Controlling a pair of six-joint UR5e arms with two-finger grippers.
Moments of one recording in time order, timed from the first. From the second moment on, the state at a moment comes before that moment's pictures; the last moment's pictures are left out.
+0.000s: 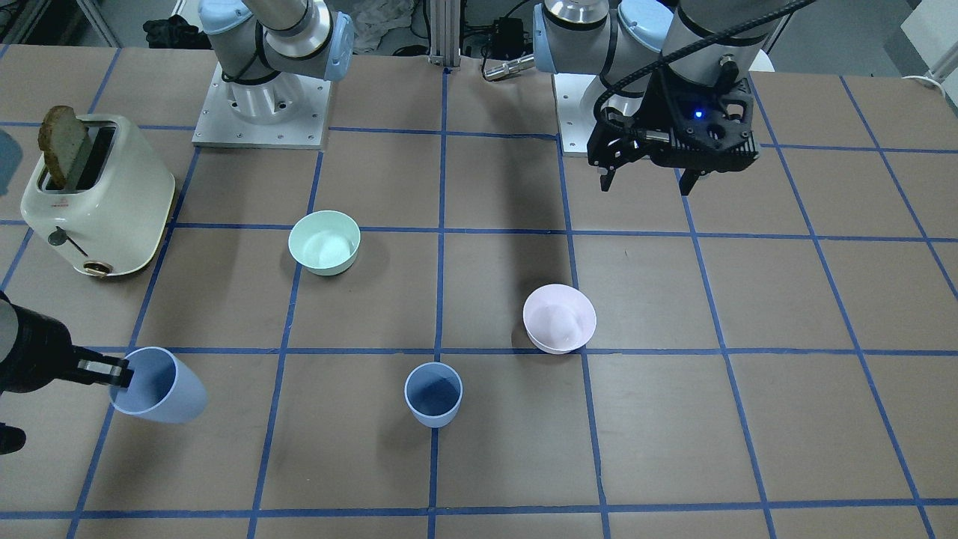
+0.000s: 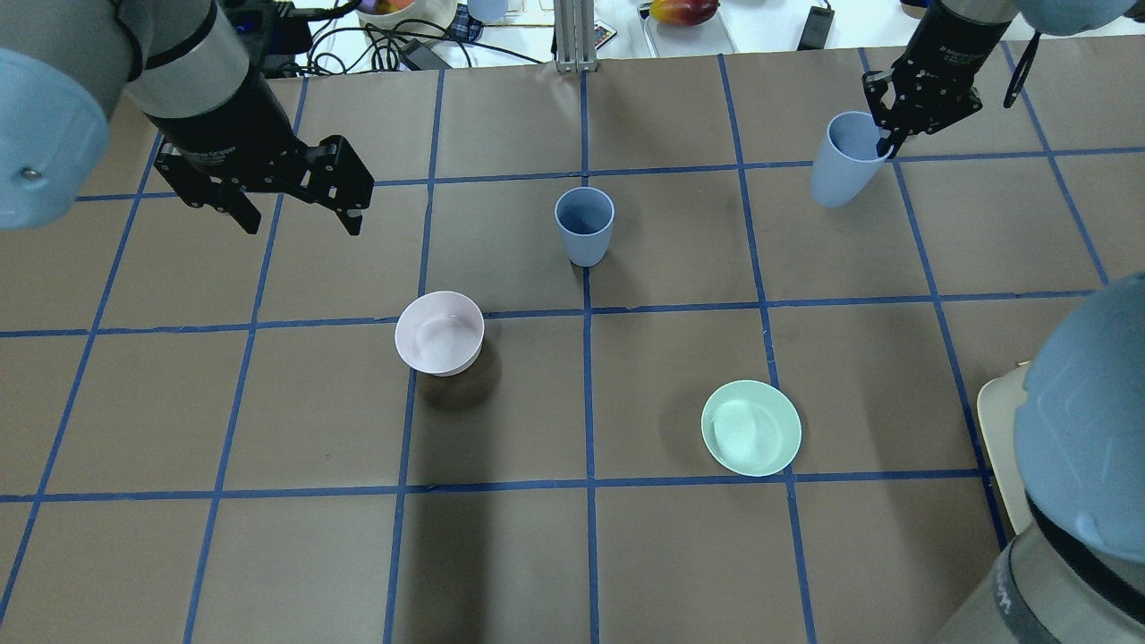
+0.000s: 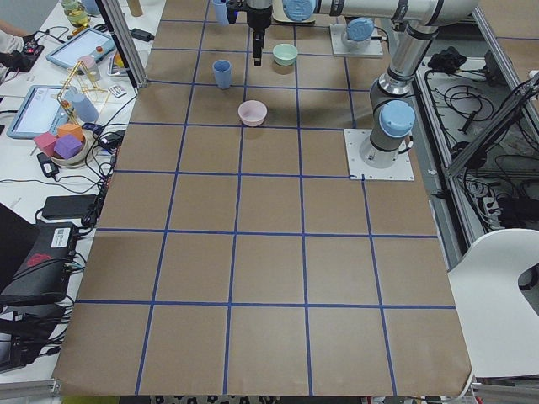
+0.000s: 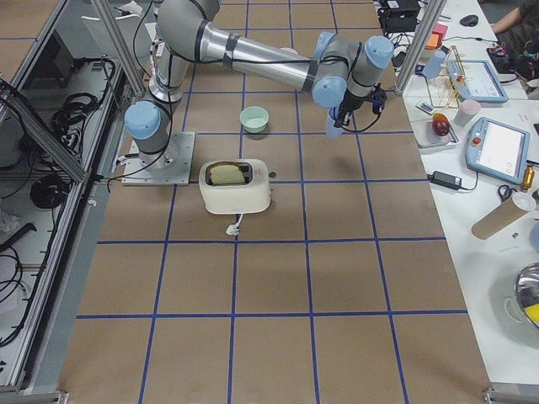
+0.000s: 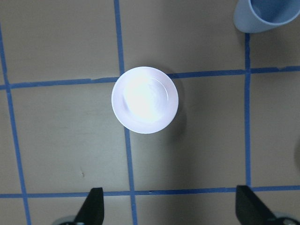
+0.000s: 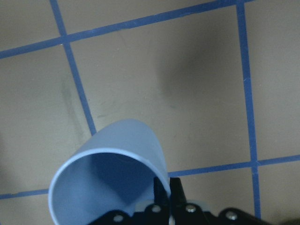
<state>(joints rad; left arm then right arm) -1.58 -1.56 -1.55 -1.59 1.59 0.04 1.36 -1.10 1.25 -1.56 -1.48 -0.02</state>
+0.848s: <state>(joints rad) -1.58 -1.56 -1.54 -1.58 1.58 0.04 1.73 -1.17 1.25 -1.58 -1.45 0.43</state>
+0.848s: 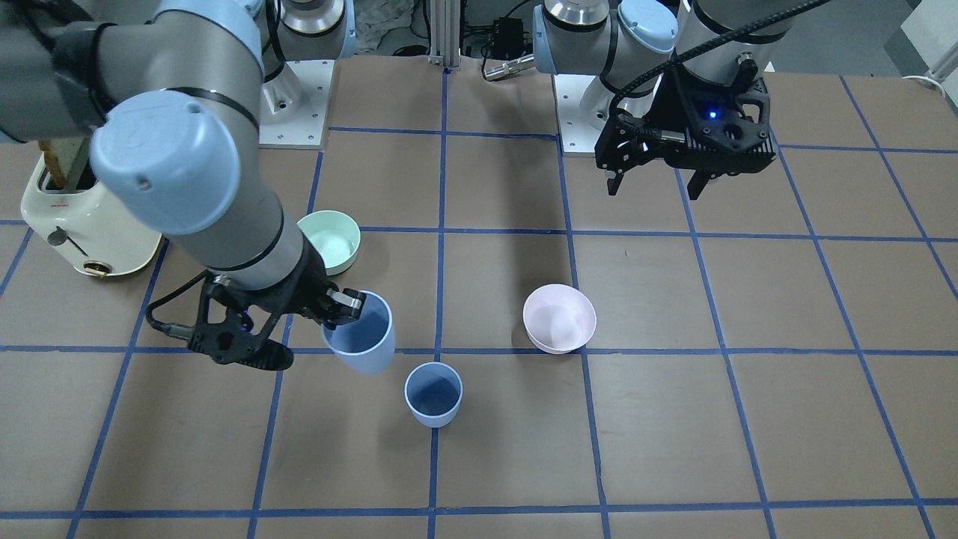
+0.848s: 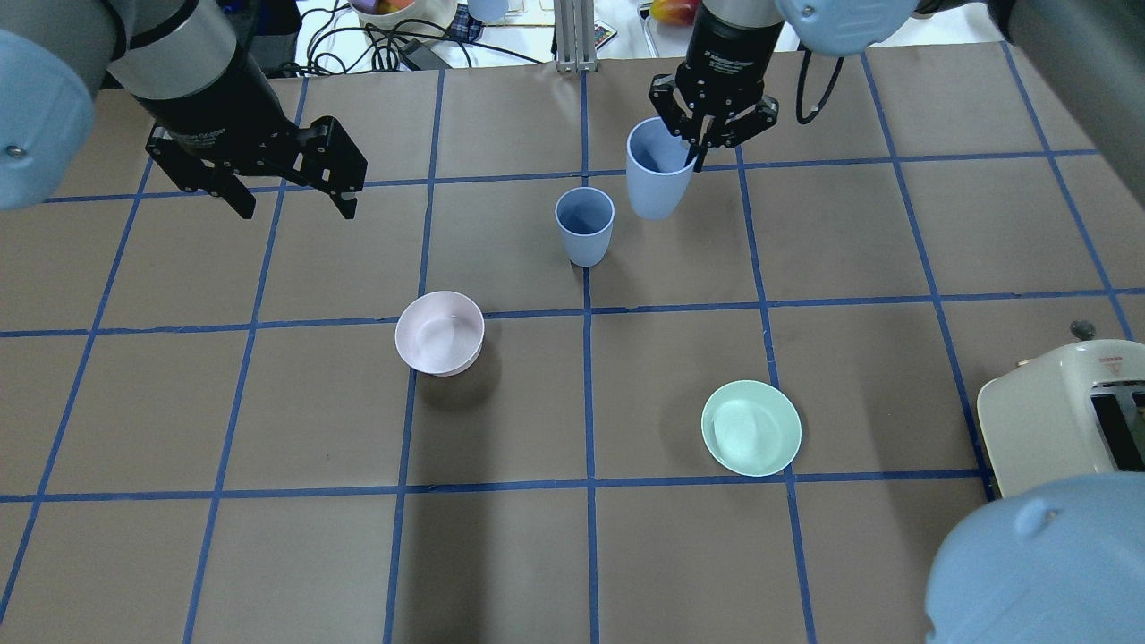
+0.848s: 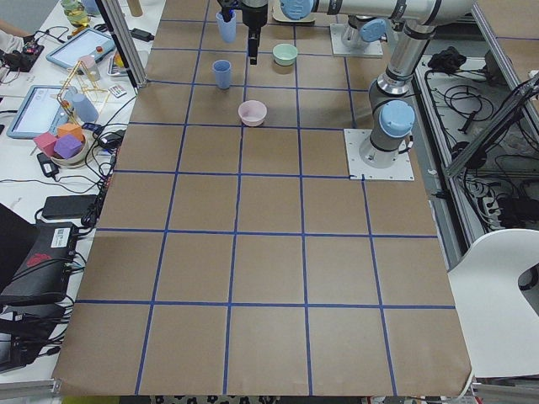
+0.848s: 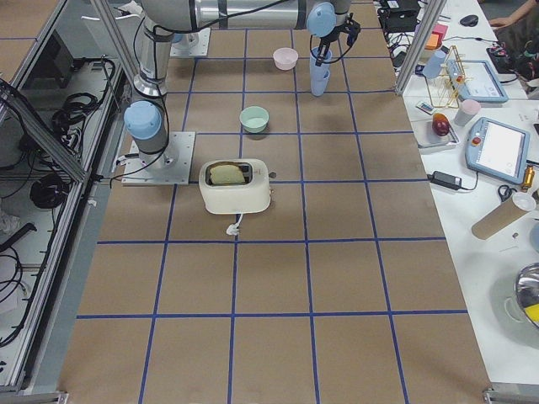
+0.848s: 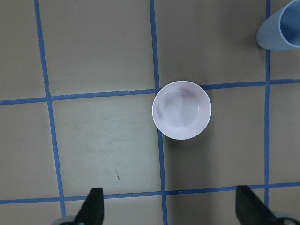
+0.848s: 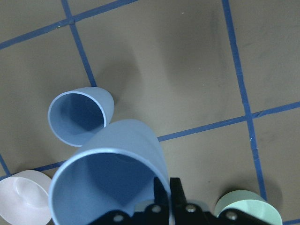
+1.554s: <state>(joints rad) -1.58 -1.57 -1.54 -1.54 1.58 0.03 1.82 -1.16 1.25 -1.62 -1.42 0.52</state>
